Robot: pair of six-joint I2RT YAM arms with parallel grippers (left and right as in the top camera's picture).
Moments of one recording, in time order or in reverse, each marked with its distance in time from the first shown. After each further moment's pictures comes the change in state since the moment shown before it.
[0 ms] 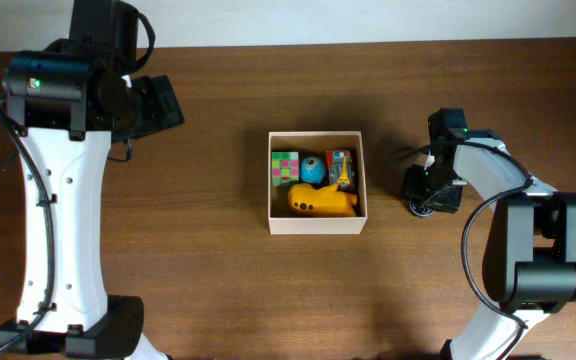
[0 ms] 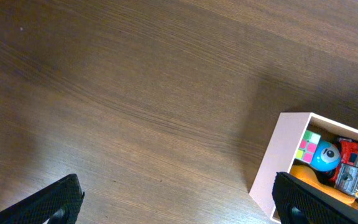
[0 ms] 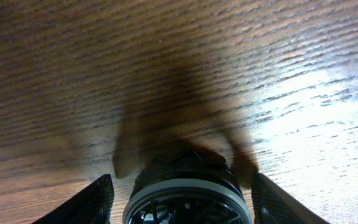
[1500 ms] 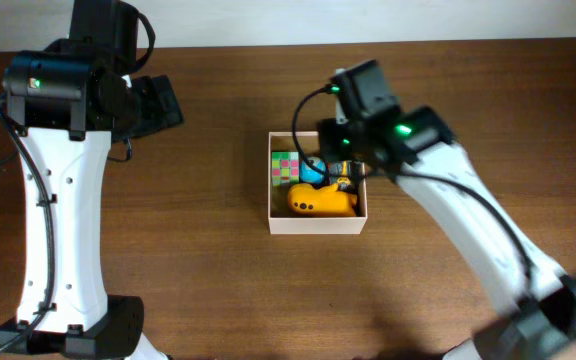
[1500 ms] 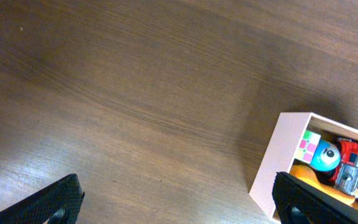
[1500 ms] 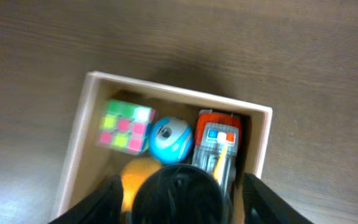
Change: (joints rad) left arm 0.000 0.000 0.000 0.000 0.000 0.000; right arm 0.508 -0.213 0.383 -0.055 0.108 -0.004
